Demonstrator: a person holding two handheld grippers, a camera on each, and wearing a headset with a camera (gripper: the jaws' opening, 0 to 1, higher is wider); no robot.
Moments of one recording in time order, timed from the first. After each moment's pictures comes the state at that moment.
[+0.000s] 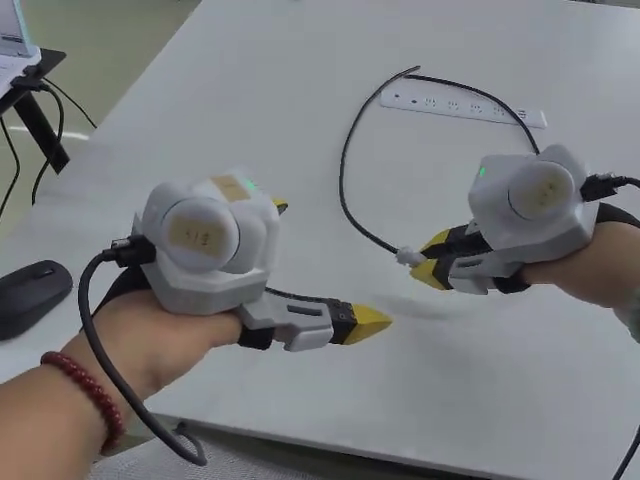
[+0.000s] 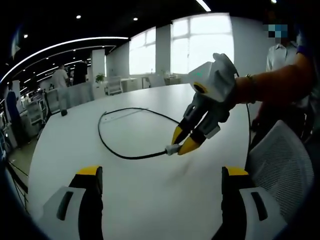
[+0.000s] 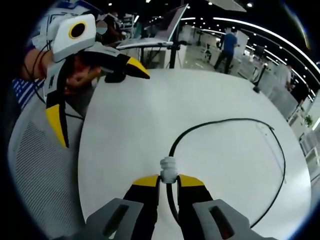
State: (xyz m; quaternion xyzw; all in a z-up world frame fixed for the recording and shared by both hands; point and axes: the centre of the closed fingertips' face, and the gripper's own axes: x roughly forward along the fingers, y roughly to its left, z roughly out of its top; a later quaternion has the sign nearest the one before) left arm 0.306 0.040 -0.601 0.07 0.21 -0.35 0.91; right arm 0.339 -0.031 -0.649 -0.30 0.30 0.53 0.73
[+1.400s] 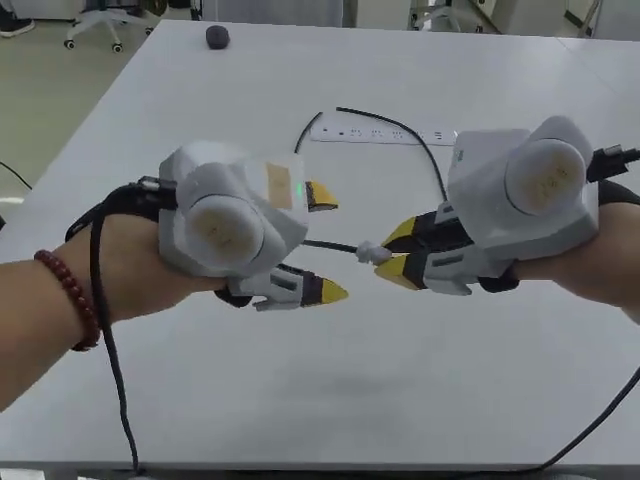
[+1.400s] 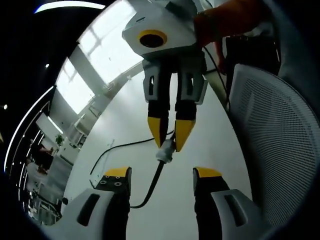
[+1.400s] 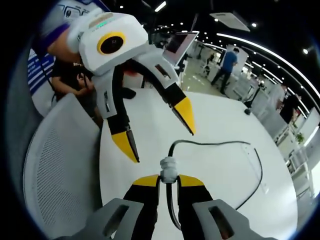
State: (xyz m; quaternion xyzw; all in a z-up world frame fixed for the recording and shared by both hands) left arm 0.304 -0.029 -0.559 0.39 0.11 -0.53 0.75; right arm 0.300 -0.042 -0.570 -0.32 0.23 0.53 0.75
